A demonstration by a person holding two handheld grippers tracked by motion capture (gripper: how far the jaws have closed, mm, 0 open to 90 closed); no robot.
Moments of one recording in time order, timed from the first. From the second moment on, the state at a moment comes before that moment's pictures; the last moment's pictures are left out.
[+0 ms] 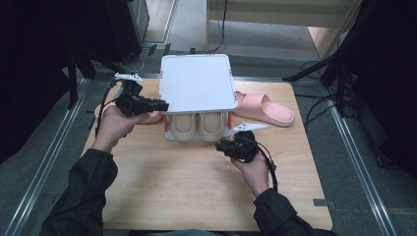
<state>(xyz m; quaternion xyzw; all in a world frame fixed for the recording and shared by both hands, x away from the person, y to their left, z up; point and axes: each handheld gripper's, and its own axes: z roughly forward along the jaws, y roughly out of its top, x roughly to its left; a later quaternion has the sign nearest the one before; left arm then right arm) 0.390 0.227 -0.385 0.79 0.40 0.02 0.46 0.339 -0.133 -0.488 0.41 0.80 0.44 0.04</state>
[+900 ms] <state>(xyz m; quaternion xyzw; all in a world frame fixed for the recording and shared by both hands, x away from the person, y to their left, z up) 0.345 0.306 -0.391 0.76 0.46 0.09 0.45 0.324 -0.171 -0.473 0.36 0.81 0.46 0.02</state>
